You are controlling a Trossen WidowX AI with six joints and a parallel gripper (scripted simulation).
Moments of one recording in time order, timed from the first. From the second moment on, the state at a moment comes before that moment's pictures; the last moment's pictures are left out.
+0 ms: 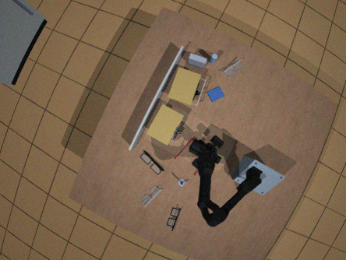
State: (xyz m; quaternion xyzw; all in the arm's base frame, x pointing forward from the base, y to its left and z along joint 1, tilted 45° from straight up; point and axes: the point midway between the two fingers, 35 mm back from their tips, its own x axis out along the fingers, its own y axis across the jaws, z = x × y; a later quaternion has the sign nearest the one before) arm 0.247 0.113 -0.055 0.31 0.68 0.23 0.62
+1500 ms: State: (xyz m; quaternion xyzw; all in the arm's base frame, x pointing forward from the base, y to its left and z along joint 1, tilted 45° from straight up) arm 0.249 0.042 0.014 0.31 0.69 0.22 0.62
